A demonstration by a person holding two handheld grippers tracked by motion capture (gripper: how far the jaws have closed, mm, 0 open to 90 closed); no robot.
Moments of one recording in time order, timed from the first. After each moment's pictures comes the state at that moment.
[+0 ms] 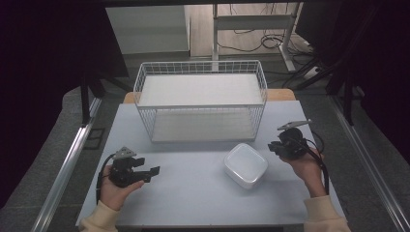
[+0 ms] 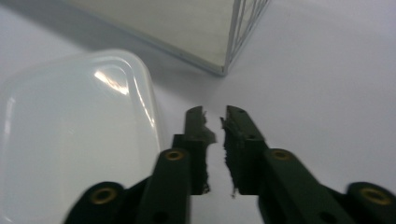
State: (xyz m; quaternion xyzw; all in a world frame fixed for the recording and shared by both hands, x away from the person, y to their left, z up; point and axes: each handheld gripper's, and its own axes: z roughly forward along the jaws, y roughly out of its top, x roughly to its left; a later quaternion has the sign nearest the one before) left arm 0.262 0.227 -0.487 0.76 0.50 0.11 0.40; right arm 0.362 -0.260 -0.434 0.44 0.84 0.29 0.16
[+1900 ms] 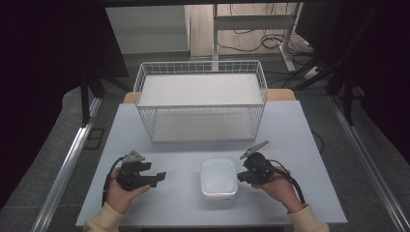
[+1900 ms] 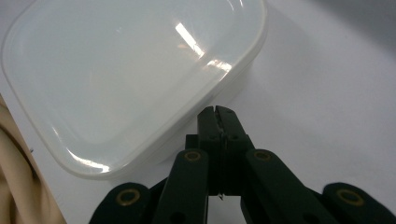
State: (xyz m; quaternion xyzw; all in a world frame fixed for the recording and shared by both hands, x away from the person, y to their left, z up) left arm 0.261 0.213 -0.498 0.78 0.48 0.10 0.38; right arm 0.314 -0.176 -0.474 0.32 0.91 0.26 0.02
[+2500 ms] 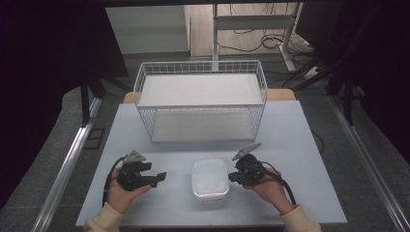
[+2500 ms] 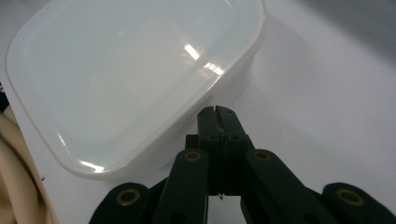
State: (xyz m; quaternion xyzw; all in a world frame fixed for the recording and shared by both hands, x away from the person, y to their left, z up) left arm 0.261 0.212 -0.498 0.78 0.48 0.09 0.38; right arm 0.310 -0.155 -0.481 0.31 0.91 0.28 0.02
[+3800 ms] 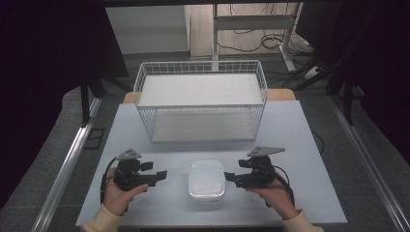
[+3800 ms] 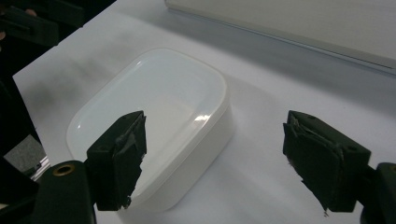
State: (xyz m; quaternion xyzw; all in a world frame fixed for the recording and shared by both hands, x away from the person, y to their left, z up) left arm 0.251 0.212 -0.472 0.76 0.49 0.05 0.43; right arm 0.293 -0.178 -0.465 0.38 0.82 0.44 0.04
